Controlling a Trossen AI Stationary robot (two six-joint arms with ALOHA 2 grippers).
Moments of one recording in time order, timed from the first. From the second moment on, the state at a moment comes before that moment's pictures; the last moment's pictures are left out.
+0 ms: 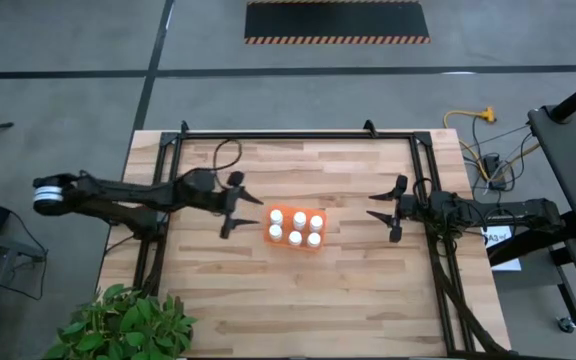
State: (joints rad) left arm 0.19 1.05 0.43 0.32 0.28 0.32; right arm 0.00 0.18 0.02 0.03 0.21 -0.08
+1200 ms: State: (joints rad) left arm 0.19 0.44 0.01 0.81 0.34 0.01; right arm 0.00 0.18 0.02 0.03 0.21 -0.08
